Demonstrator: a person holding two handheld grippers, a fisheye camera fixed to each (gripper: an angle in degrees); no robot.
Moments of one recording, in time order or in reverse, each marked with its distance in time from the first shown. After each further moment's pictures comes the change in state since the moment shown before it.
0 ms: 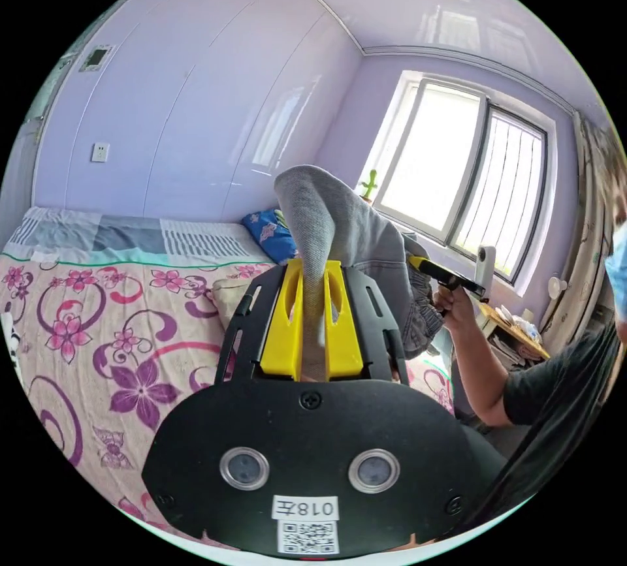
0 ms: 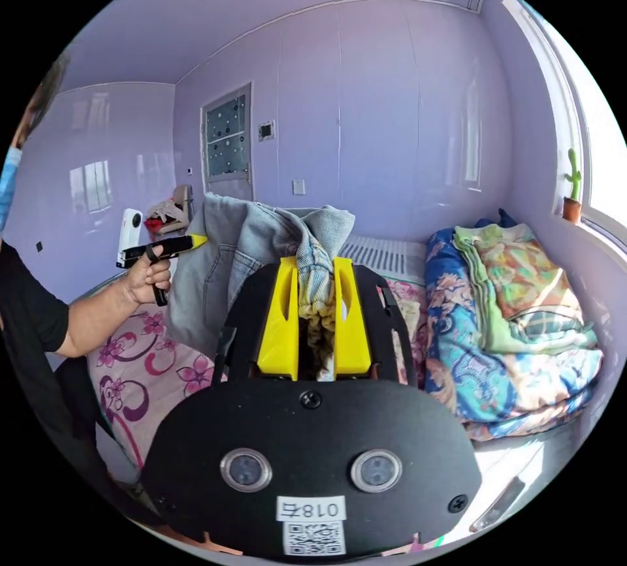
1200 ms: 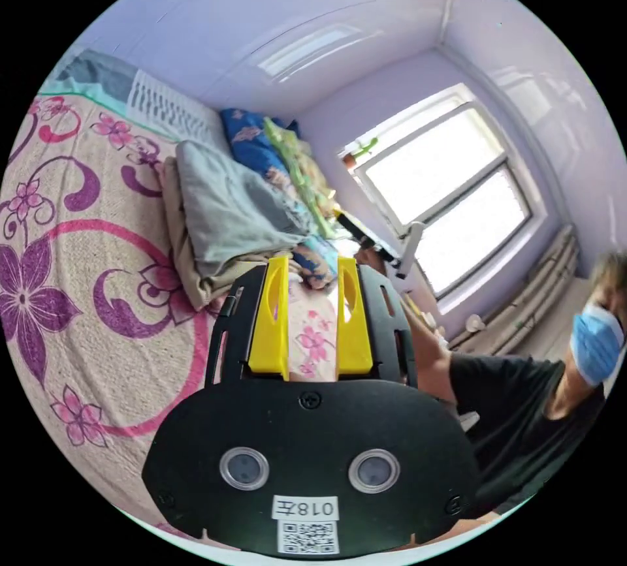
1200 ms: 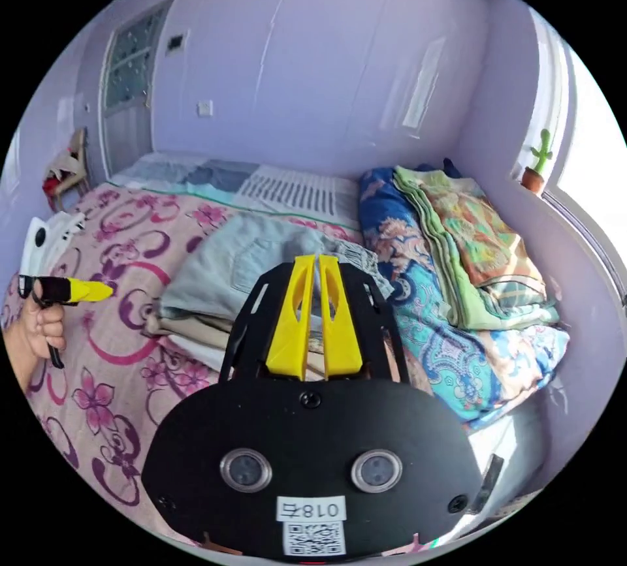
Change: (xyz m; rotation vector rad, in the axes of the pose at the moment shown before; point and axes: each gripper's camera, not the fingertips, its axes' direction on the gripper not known) left arm -0.156 0.185 0.107 -0.179 0.438 -0.341; right arm -0.053 0.063 0.243 -0.211 0.306 0.051
